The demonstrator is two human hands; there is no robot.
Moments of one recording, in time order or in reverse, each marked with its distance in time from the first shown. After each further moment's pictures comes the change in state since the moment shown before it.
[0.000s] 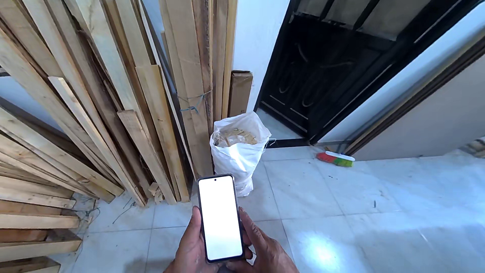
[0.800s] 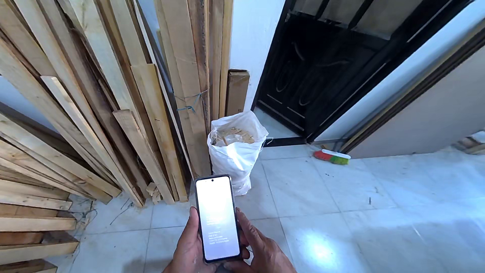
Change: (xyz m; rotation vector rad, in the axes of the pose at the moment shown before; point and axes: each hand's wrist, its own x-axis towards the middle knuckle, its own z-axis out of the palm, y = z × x) left_hand -0.002 -0.003 -0.003 -0.007 0.031 0.004; right_hand -0.003 0.003 0.002 0.013 -0.001 0.003
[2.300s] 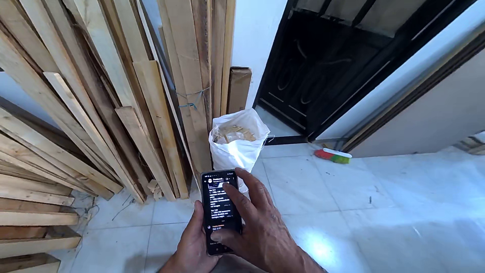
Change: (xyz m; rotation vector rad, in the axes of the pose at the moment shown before) left_hand 0.004 0.000 -0.002 -0.034 -0.074 0.026; right_hand 0.056 -0.025 -0.019 -0.319 0.250 -0.218
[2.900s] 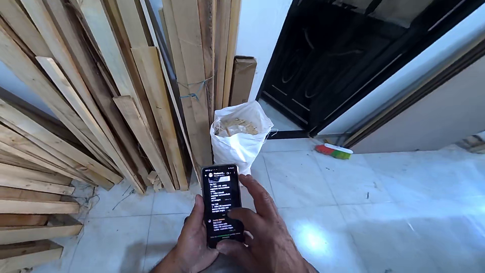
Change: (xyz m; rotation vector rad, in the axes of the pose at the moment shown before) left_hand -0.001 0.001 -0.003 0.001 0.037 0.011; right_hand -0.023 -0.002 0.004 0.134 -0.019 0.010
